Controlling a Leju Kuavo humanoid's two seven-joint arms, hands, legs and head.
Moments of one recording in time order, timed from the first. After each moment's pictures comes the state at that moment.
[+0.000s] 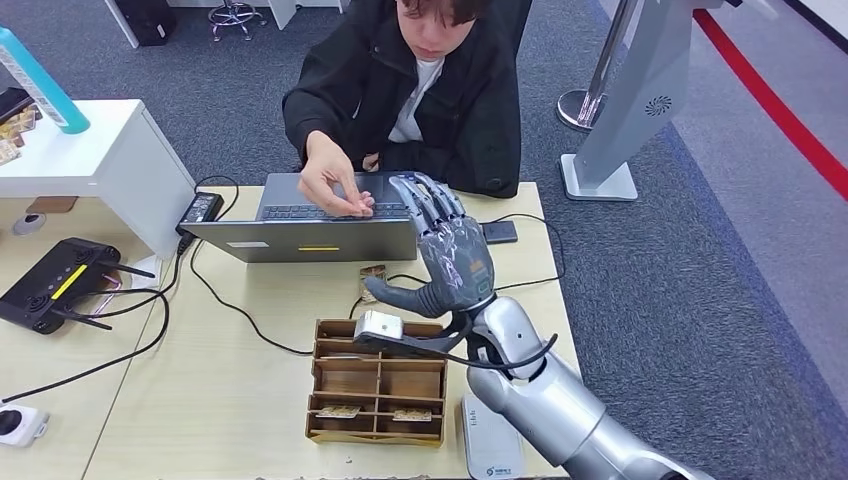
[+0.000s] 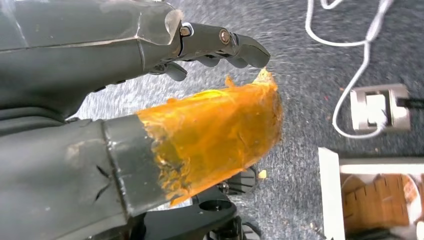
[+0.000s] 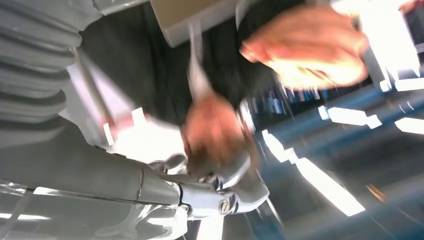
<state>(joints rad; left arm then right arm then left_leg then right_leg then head) -0.15 -0.09 -0.57 -0.19 0.45 0.41 -0.12 -0.49 0.04 0.77 -1.30 0.92 -0.50 -0.06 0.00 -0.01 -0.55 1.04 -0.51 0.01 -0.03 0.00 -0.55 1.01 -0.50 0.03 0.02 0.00</state>
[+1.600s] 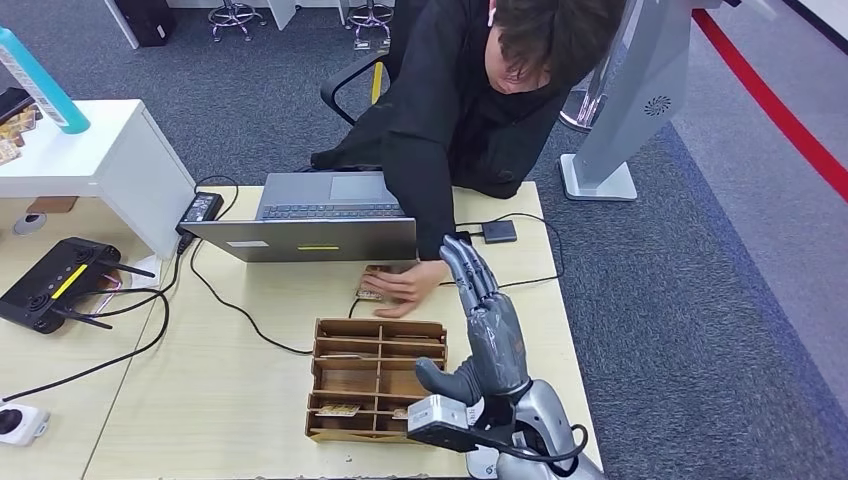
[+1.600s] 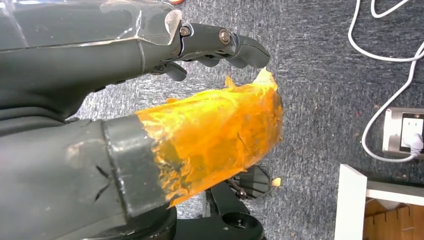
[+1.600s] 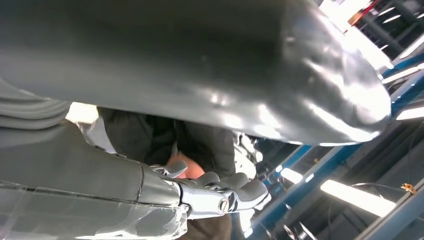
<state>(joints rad) -0.06 -0.10 -0.46 -0.19 0.50 0.44 -0.21 -0.14 -0.02 0.71 -1.62 0.70 -0.51 -0.23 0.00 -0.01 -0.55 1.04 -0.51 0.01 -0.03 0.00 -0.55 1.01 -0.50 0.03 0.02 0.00</state>
